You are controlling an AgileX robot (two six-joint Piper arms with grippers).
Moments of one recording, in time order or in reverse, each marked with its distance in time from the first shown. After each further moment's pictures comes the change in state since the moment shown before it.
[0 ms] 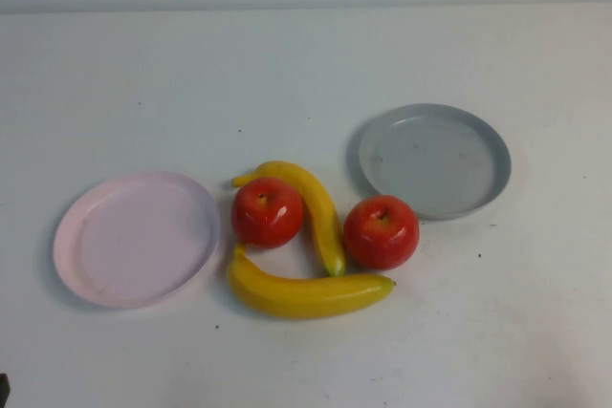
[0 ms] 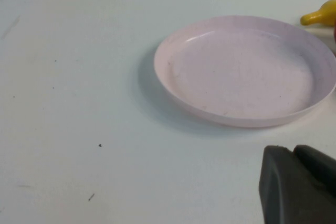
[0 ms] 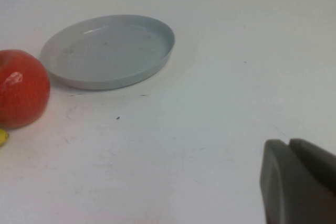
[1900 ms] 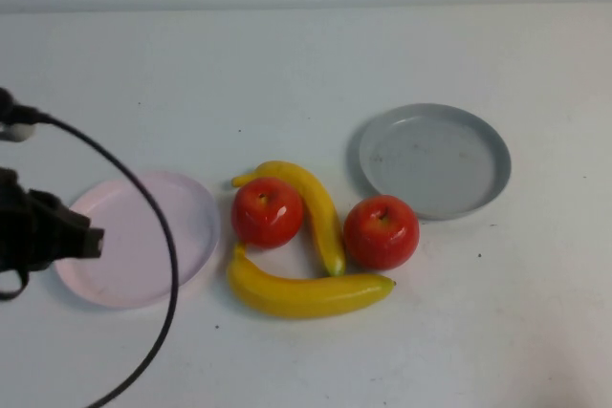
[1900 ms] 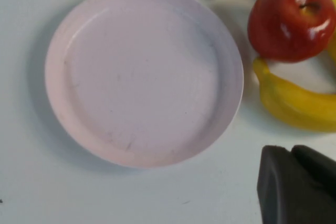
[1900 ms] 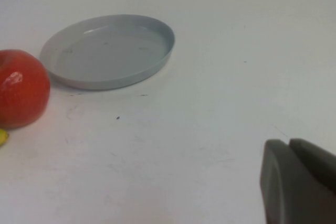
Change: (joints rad) right arm 0.000 0.000 0.000 0.000 0.000 0.000; left arm 0.000 1.038 -0.865 -0.343 0.412 0.272
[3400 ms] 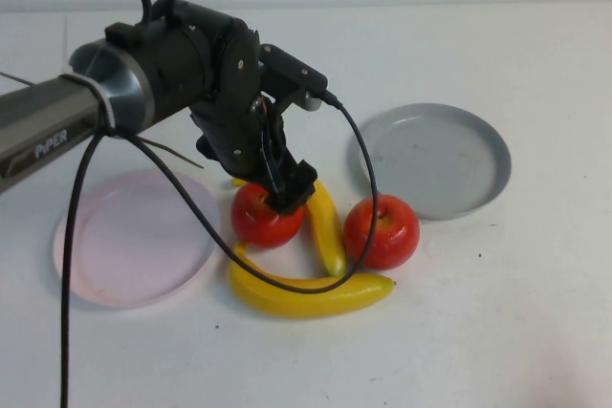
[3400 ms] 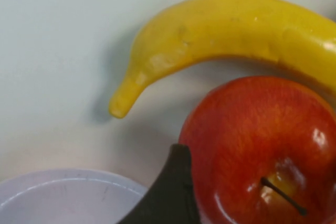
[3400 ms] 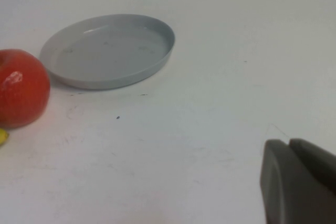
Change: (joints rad) right arm 0.000 0.000 0.000 0.000 0.000 0.000; left arm -0.400 0.897 -0.736 0.299 0.162 -0.025
